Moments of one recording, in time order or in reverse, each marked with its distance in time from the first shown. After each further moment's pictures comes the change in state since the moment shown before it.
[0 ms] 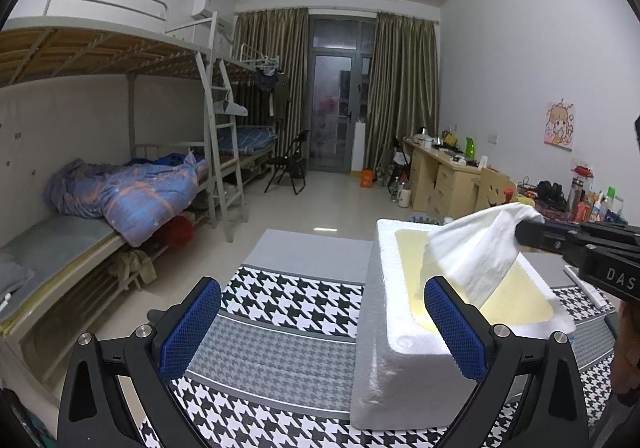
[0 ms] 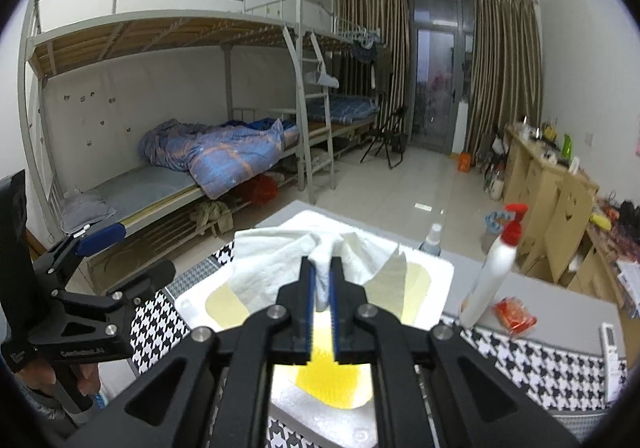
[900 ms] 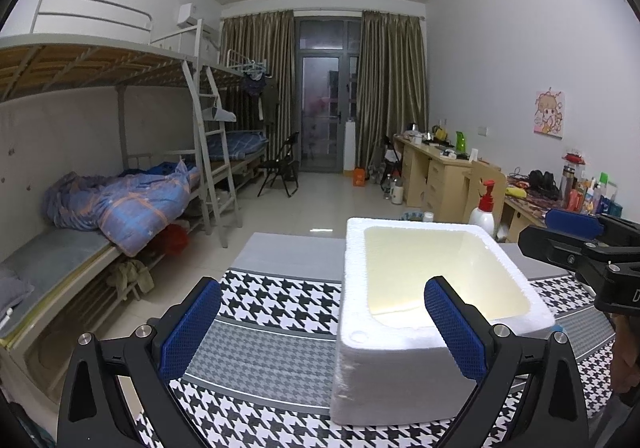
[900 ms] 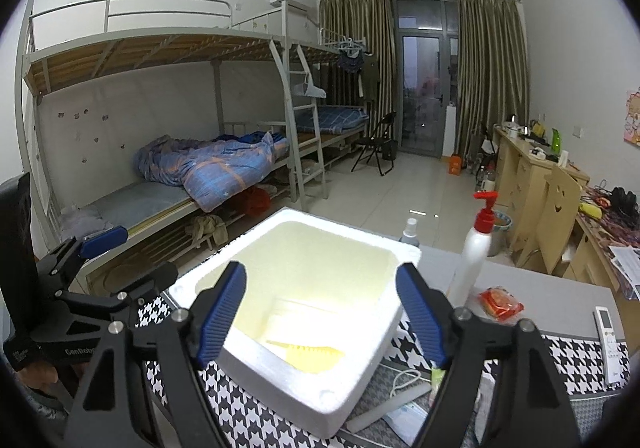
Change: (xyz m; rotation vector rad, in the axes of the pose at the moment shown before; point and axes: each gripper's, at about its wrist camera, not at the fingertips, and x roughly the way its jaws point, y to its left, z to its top) left arm -0.015 -0.024 0.000 0.049 -0.008 -0.019; right arm -0.036 -0.013 -0.010 0.029 -0.081 -0.049
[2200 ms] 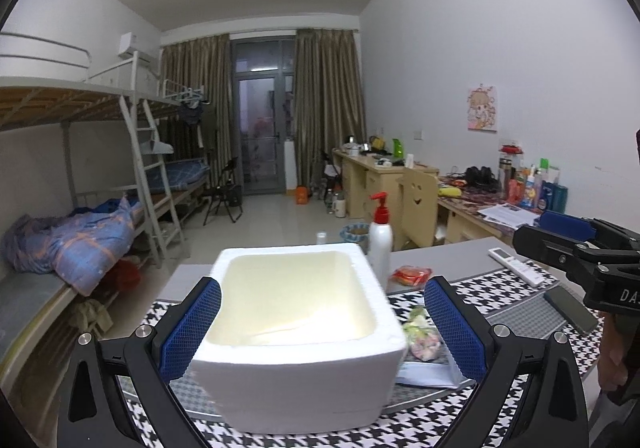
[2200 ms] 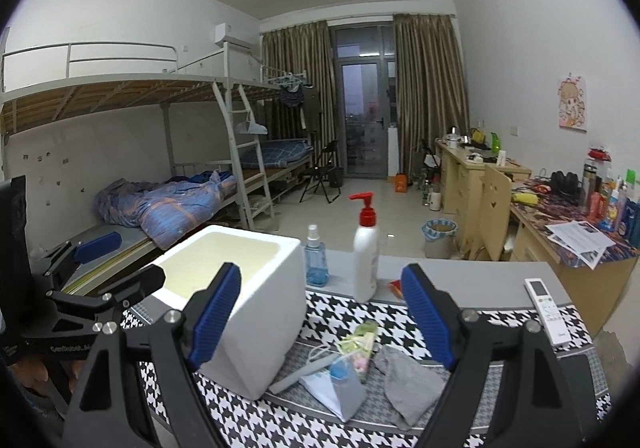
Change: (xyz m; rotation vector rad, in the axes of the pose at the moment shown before) left arm -0.027 -0.092 0.007 0.119 -0.067 -0.200; right arm -0.086 -0.067 -0.040 0.104 -0.128 -0.180
